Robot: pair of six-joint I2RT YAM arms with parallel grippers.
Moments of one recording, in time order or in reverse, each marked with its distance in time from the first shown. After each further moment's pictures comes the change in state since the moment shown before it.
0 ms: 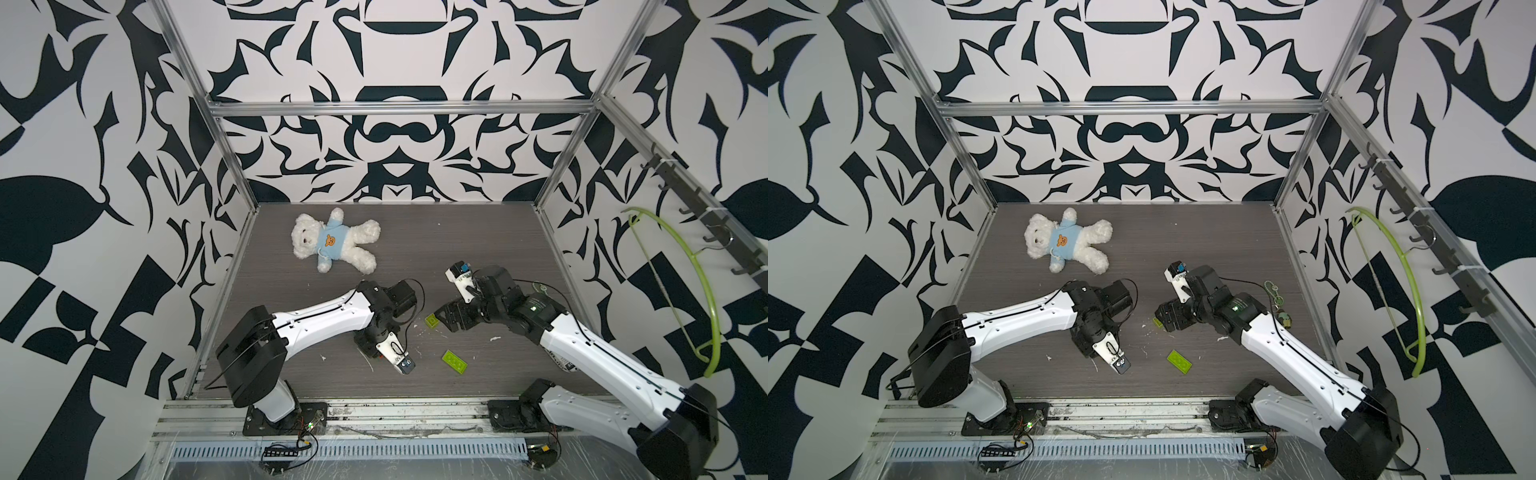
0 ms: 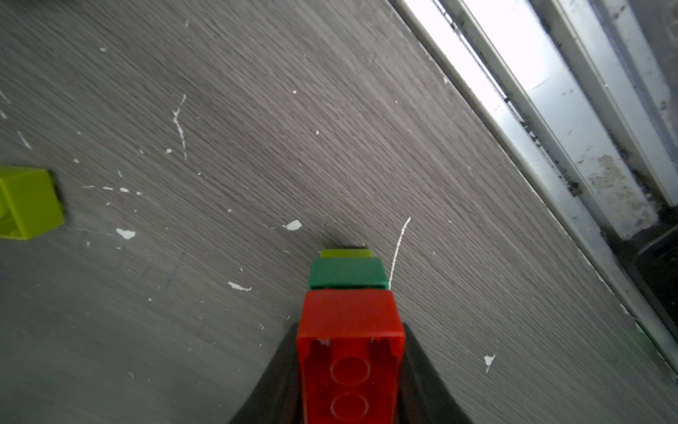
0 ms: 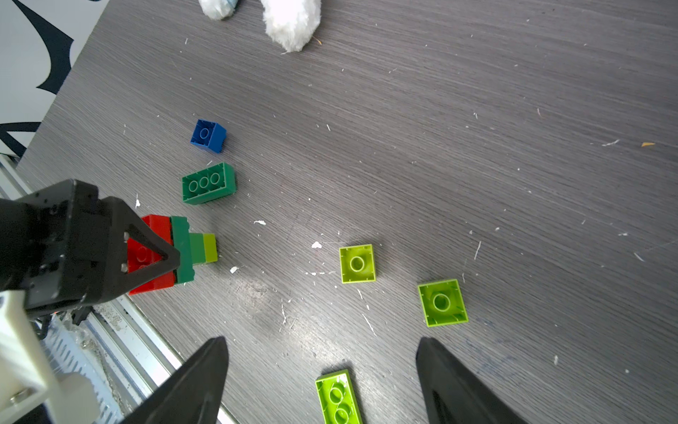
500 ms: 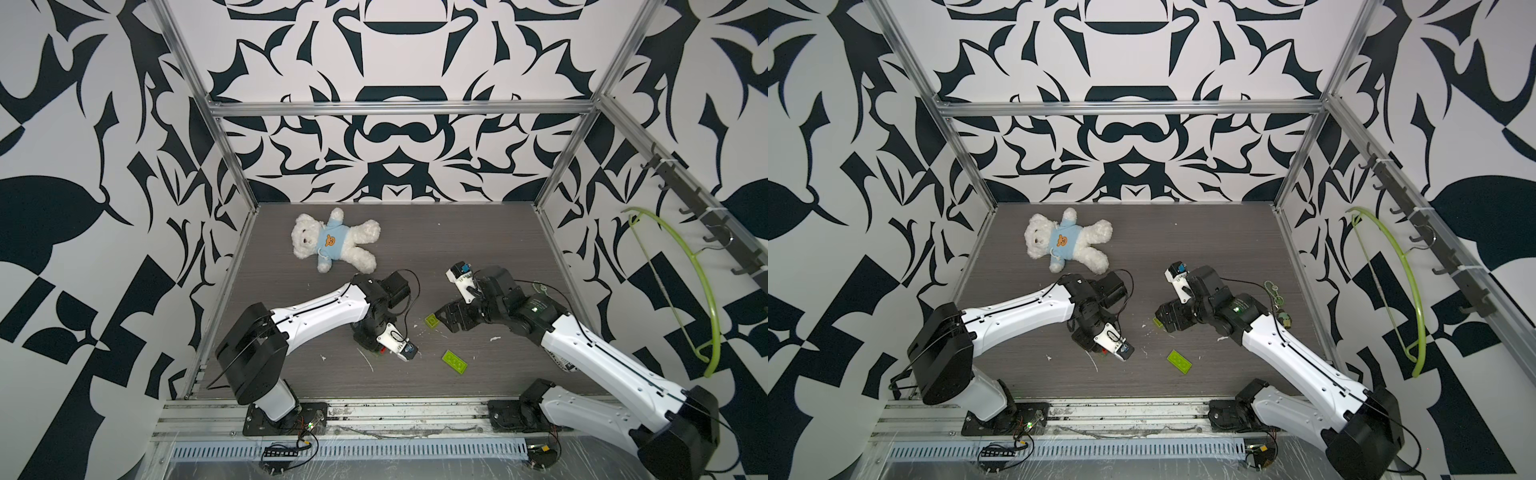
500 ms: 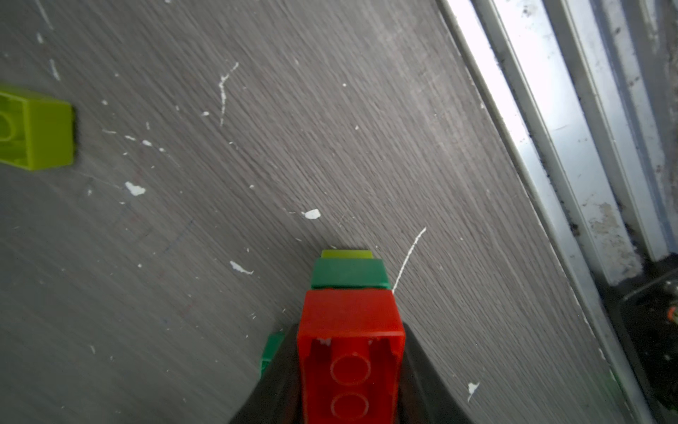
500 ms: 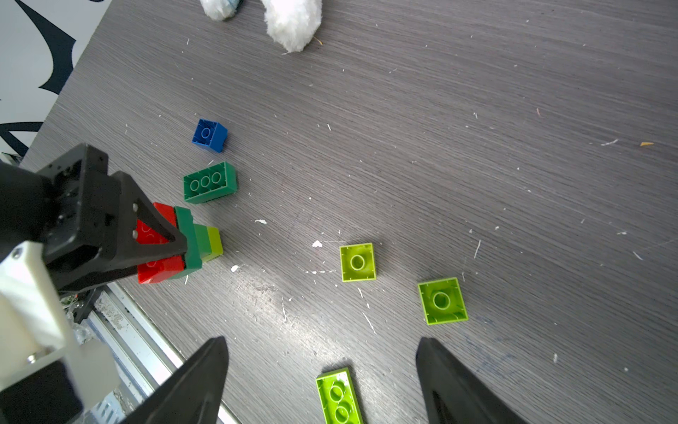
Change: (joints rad) left arm 0.083 0.001 0.008 0.030 0.090 -0.146; right arm 0.000 -0.010 0.000 -0.006 0.000 0.000
